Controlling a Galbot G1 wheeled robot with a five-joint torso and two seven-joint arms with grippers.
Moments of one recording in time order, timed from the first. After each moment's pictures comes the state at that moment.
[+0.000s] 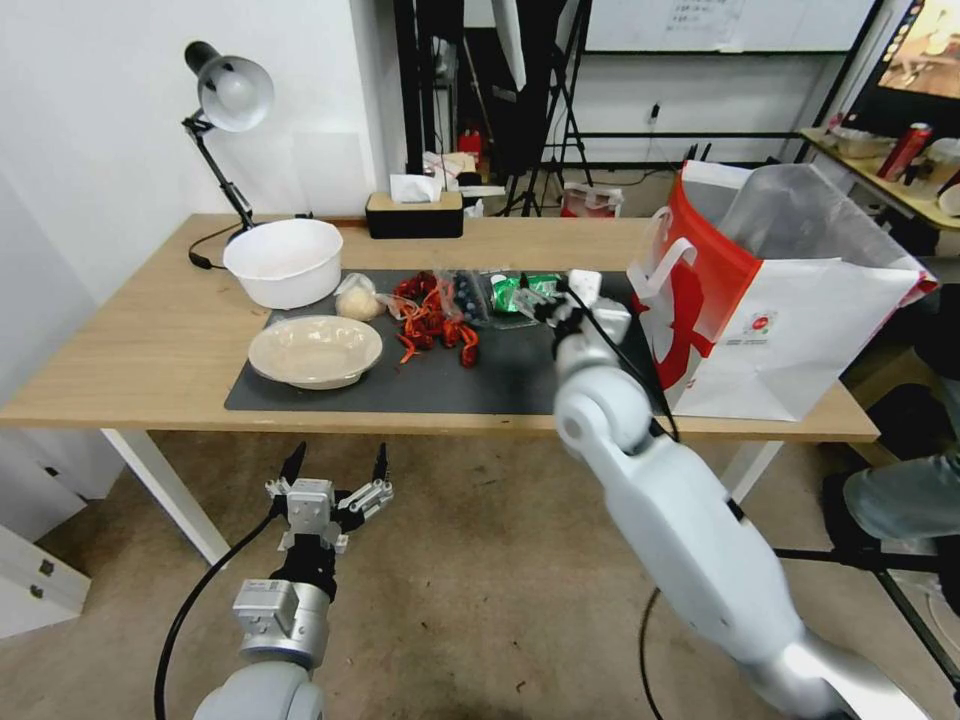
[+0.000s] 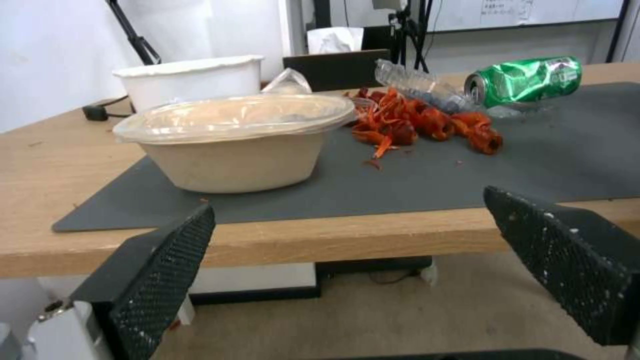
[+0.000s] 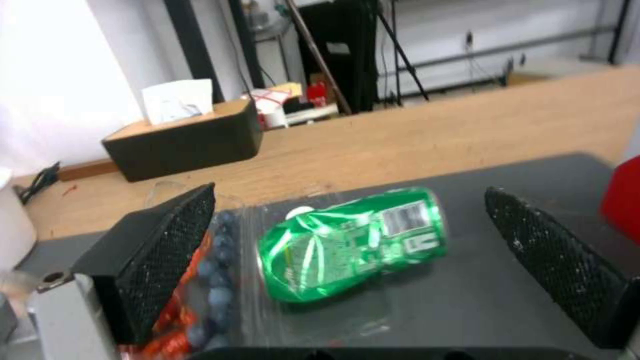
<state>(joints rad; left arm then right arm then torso) 1.74 -1.61 -0.52 -2.22 0.03 0.03 0.05 -0.61 1.38 -0.02 1.67 0.67 -0.36 0.71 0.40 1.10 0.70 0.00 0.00</state>
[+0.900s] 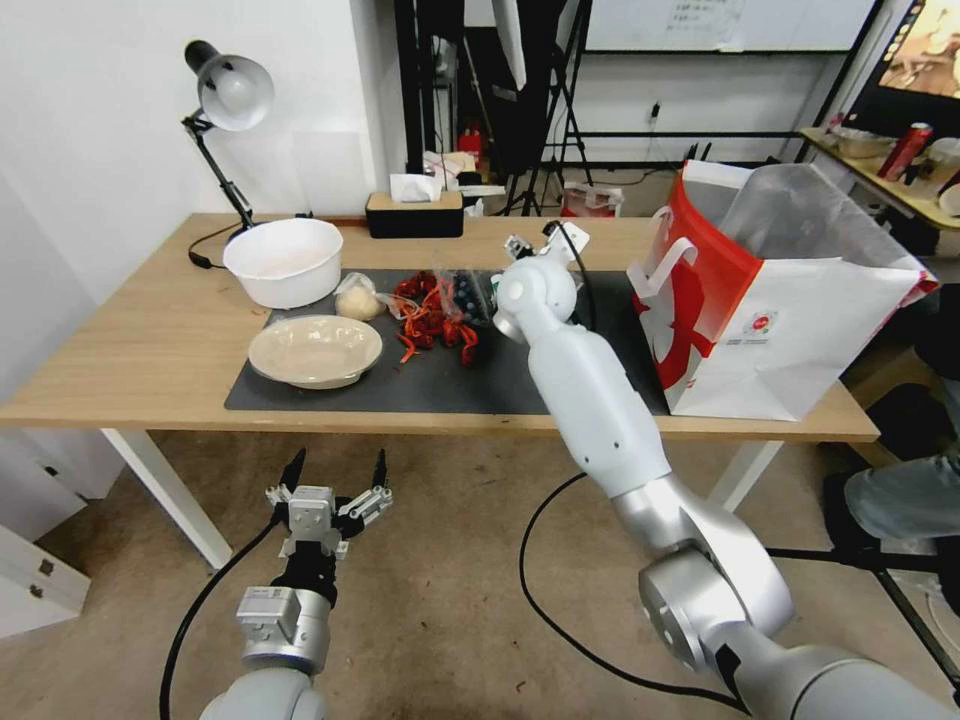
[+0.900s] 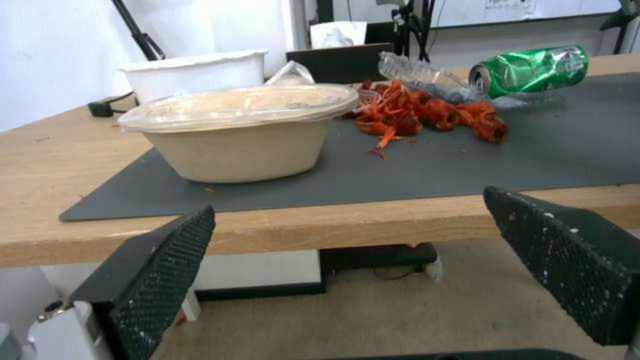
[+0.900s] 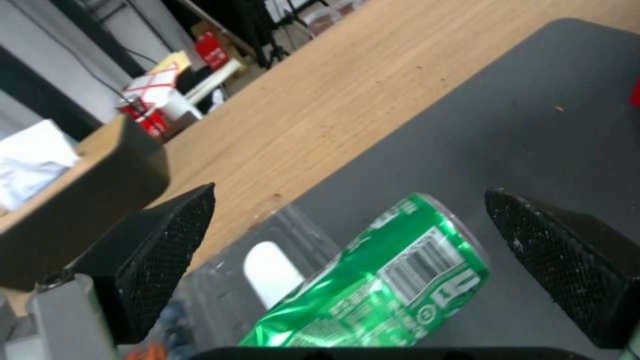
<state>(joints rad) 1.75 -1.61 -0.52 -2.21 0.04 0.00 0.04 -0.29 1.61 0.14 1.19 0.92 -0.30 0.97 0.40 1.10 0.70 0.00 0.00</state>
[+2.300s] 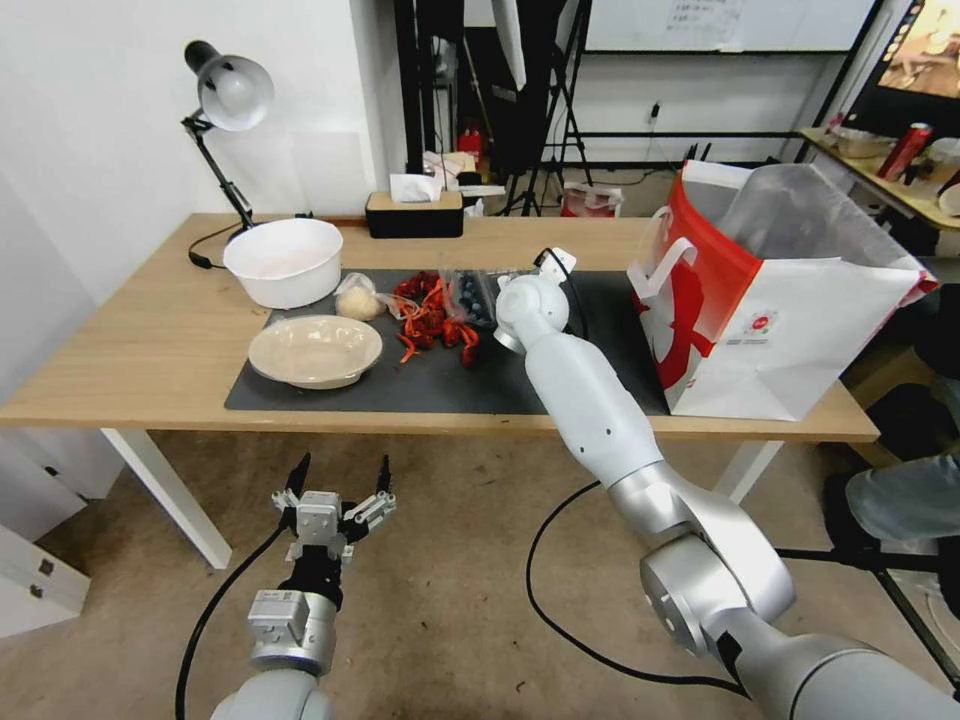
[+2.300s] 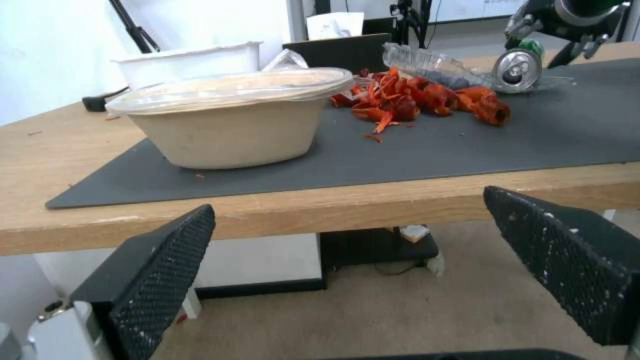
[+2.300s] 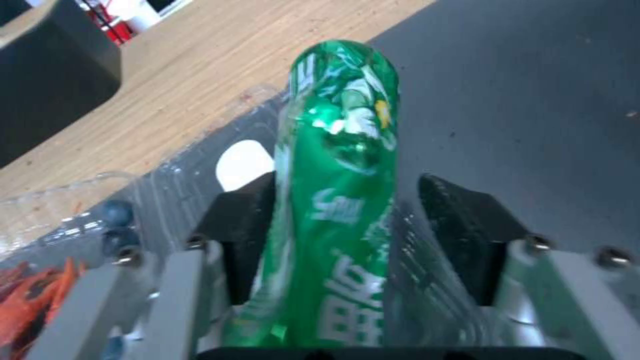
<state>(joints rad) 1.74 -1.61 -0.51 -2.16 0.06 -0.03 0.03 -0.29 1.61 0.08 1.07 0.96 -0.33 0.90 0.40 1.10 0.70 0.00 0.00</state>
